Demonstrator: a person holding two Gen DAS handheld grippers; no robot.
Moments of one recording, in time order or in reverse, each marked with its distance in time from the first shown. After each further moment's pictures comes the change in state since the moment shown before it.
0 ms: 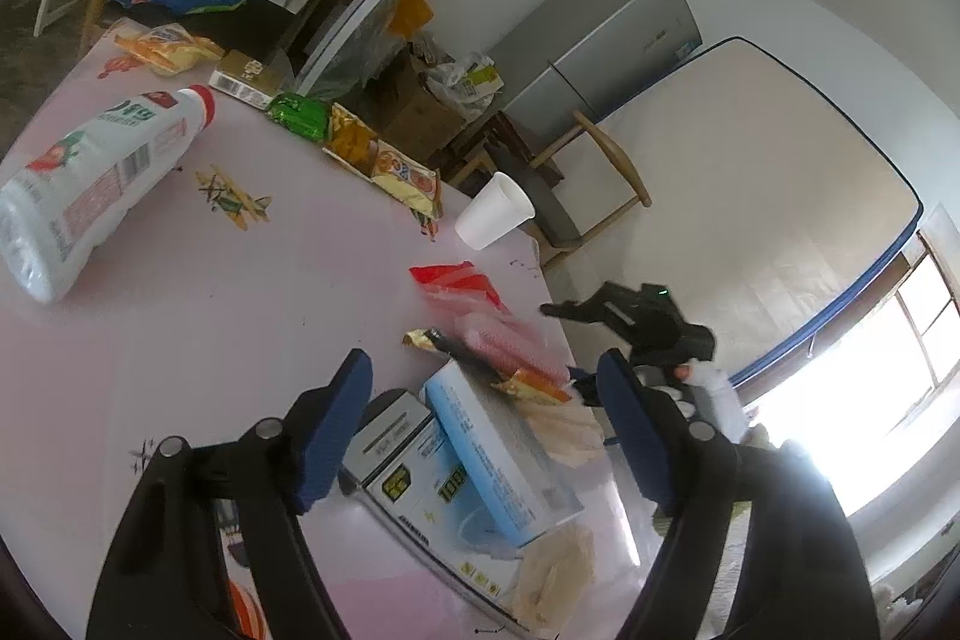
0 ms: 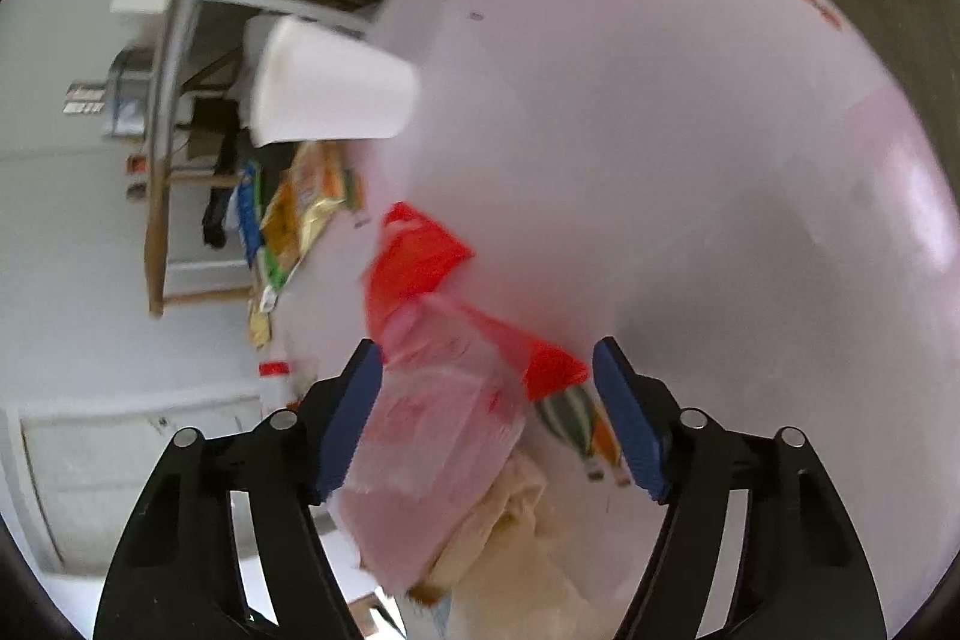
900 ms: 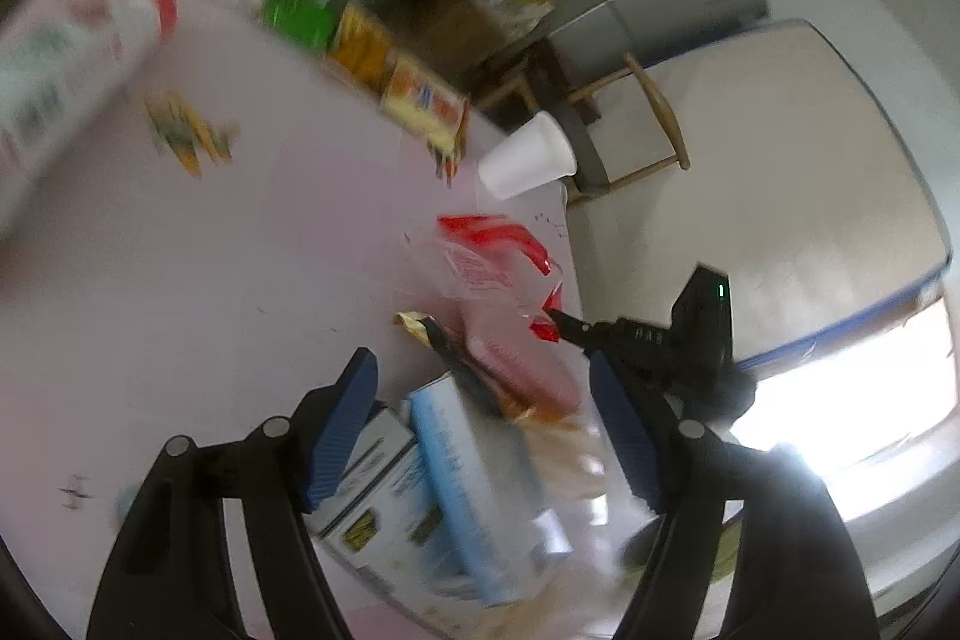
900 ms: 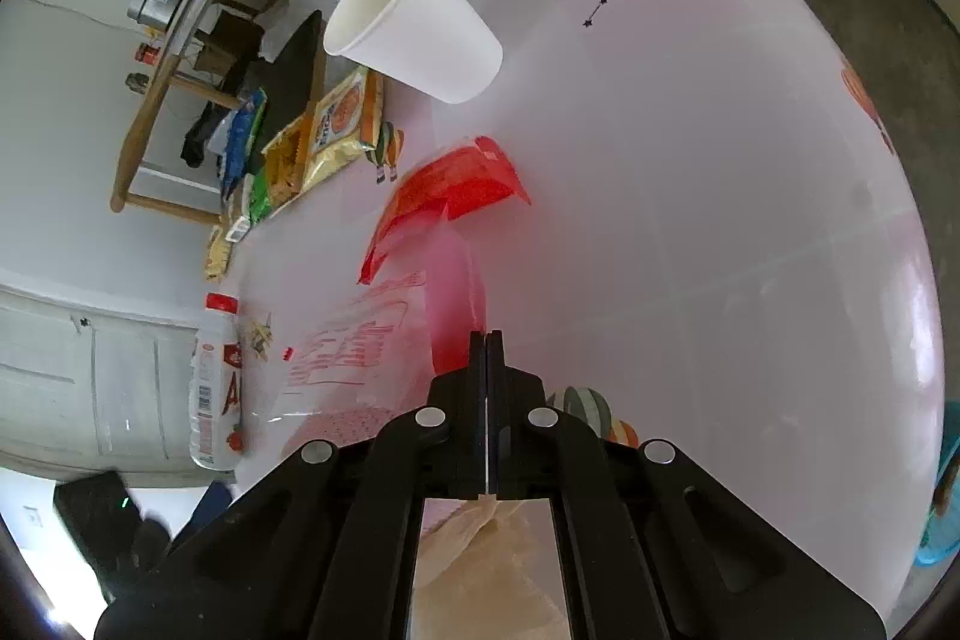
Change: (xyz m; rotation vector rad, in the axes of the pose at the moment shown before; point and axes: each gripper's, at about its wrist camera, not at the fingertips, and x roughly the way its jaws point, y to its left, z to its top) left arm 0.081 0.023 0.039 -0.236 0.255 0.010; right arm 0.000 0.039 -0.020 -0.326 -0.072 -0.126
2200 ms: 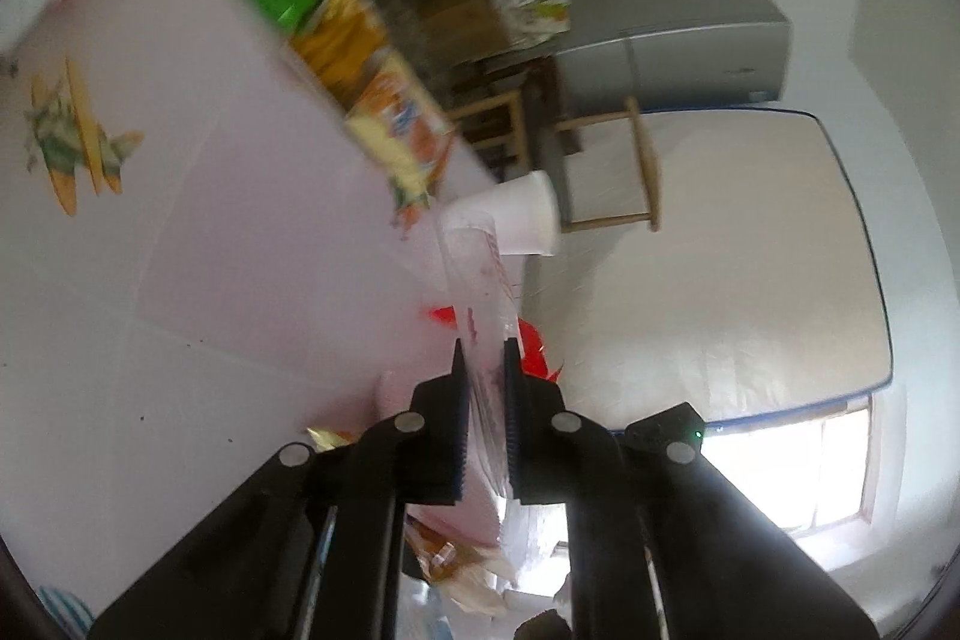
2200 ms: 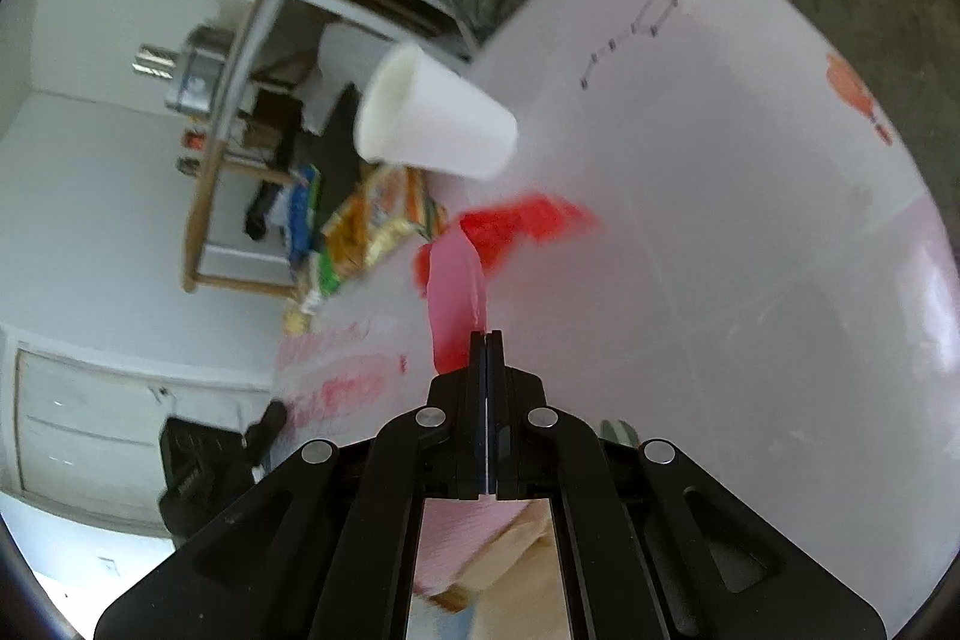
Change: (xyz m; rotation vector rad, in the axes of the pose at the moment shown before) left arm 0.022 0.004 0.052 -0.160 -0.030 -0.147; right arm -0.047 -0.019 0.006 0.128 -0.129 0.206
